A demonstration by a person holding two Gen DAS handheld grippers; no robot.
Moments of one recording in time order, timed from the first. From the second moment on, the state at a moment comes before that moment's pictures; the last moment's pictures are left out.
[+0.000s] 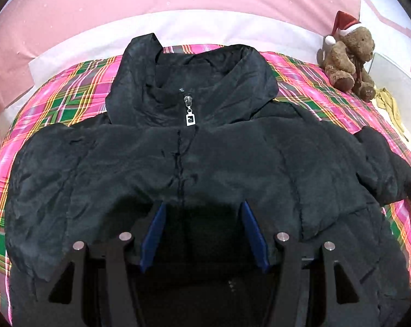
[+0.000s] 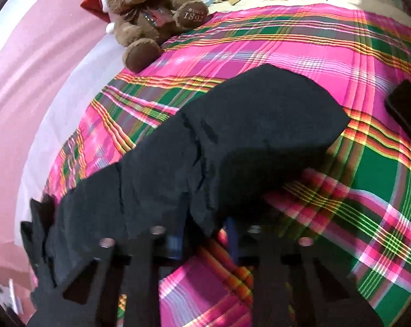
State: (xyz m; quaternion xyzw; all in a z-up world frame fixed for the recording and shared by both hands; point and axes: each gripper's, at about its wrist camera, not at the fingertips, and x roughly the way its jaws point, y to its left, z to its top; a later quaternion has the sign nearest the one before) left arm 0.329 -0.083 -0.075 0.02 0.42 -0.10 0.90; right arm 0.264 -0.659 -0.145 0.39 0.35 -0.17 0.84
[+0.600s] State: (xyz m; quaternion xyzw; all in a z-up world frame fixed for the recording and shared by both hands) left arm 0.270 -0.039 0.002 -0.03 0.36 -0.13 0.93; right arm 0.235 -0.498 0.068 0.24 0.22 0.02 0.95
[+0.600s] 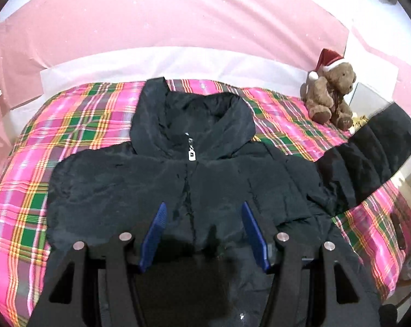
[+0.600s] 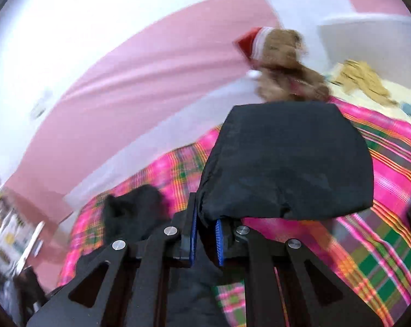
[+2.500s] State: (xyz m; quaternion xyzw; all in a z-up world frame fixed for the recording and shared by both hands) left arm 0.337 -0.018 -0.071 0.00 0.41 -0.07 0.91; right arm 0.351 -0.368 -0.108 0.05 0.42 0.07 0.90
